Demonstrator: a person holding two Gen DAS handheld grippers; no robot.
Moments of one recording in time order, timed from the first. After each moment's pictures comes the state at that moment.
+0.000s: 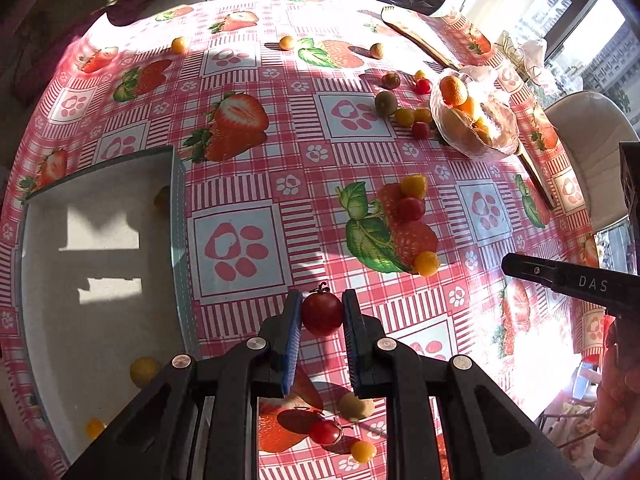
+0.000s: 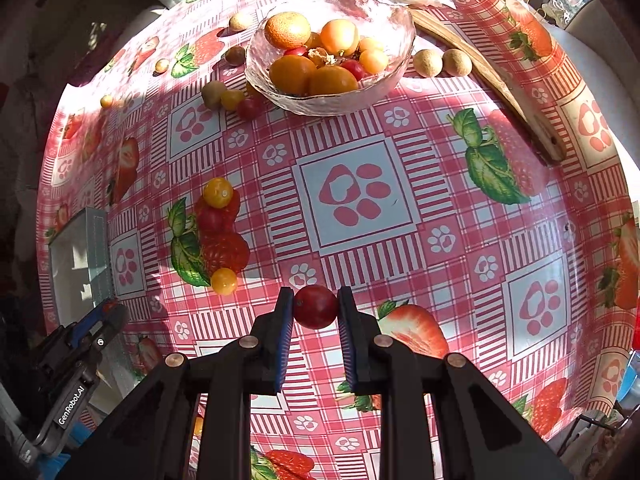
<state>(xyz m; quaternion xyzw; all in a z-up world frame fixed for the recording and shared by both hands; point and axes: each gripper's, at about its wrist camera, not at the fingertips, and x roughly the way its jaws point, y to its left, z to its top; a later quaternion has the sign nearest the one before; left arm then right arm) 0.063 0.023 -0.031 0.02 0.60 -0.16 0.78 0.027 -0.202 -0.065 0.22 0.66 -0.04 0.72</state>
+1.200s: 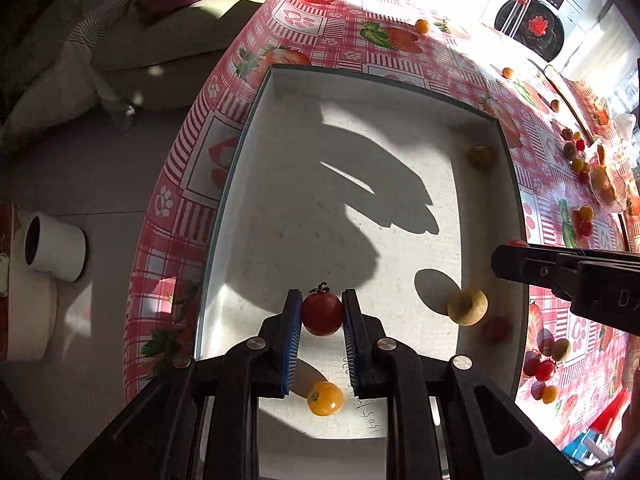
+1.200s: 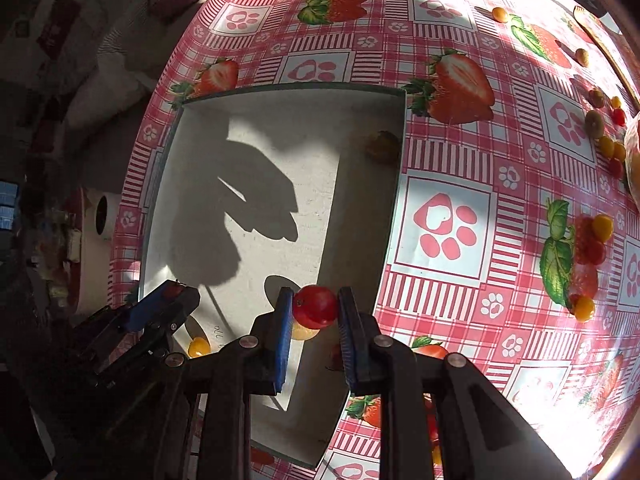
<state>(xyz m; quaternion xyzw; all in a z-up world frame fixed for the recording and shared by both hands) 0.042 0.241 -0.056 -0.02 0.61 0.00 0.79 0.069 0.087 -0.046 0.11 0.68 0.16 0.70</state>
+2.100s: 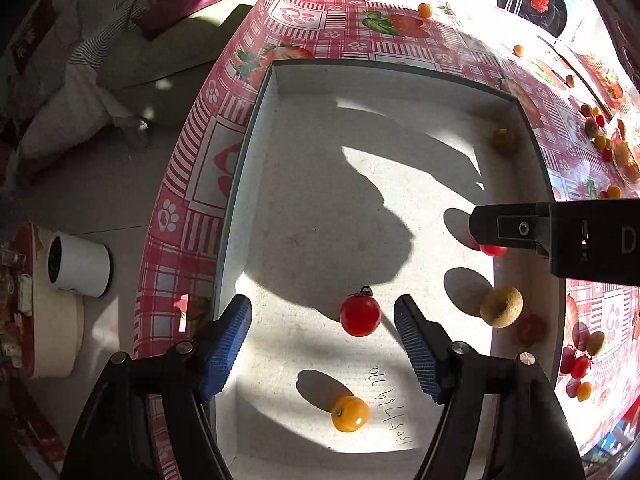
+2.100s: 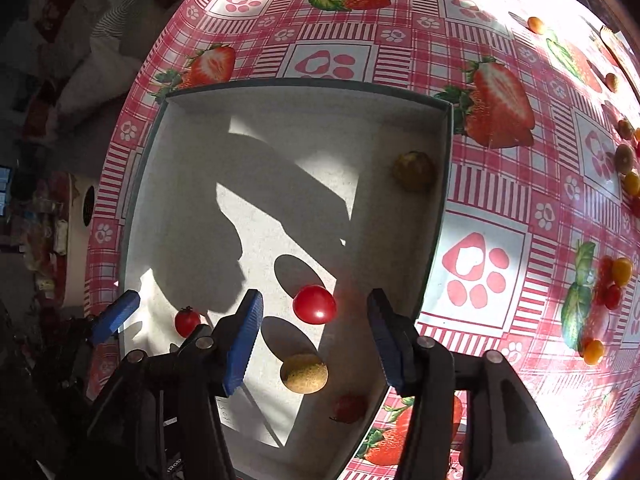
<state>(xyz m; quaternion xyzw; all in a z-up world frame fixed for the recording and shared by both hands) 0.049 0.225 -0.066 0.04 0.61 0.02 0.79 0.102 0.106 -0.060 0.09 0.68 0.16 0.71</state>
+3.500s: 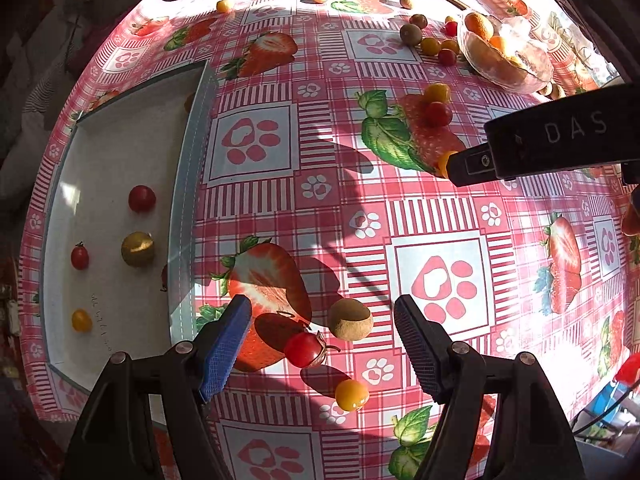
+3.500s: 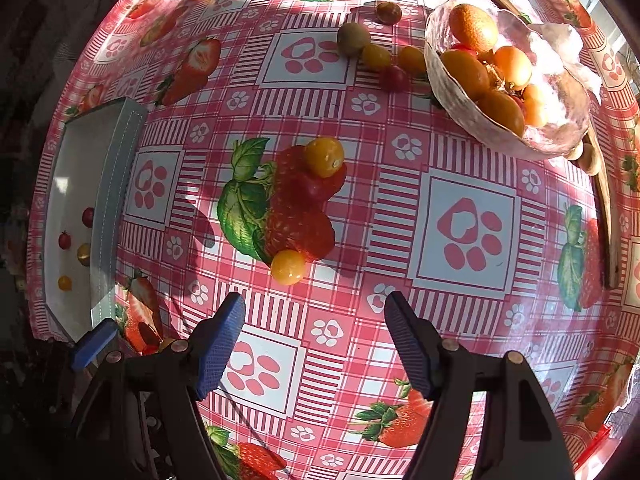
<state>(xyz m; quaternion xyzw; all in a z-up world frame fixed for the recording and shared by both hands) -0.006 -0.009 -0.068 0.08 0.62 -0.05 0.78 0.058 -0.156 -0.079 0.07 0.70 0.11 0.70</state>
